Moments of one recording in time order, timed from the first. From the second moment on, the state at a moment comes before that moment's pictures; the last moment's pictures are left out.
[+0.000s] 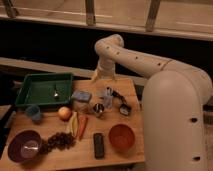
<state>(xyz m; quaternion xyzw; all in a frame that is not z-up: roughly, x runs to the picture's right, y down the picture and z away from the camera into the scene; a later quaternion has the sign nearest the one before) 0.008 -0.043 0.838 -0.24 0.15 0.66 0.69</state>
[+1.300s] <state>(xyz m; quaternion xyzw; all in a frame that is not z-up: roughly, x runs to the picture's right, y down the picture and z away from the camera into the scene) -0.011 0.003 0.898 -0.29 0.18 0.66 0.67</state>
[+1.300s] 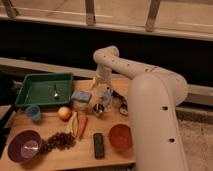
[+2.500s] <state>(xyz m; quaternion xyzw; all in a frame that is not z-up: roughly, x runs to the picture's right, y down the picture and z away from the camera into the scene) 0.015 0.038 0.937 -0.29 0.20 0.71 0.61</state>
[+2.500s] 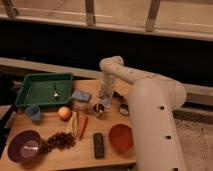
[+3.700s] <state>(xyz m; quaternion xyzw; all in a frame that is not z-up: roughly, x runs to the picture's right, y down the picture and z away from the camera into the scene) 0.025 -0.036 0.836 -0.30 0.10 0.67 0.68</state>
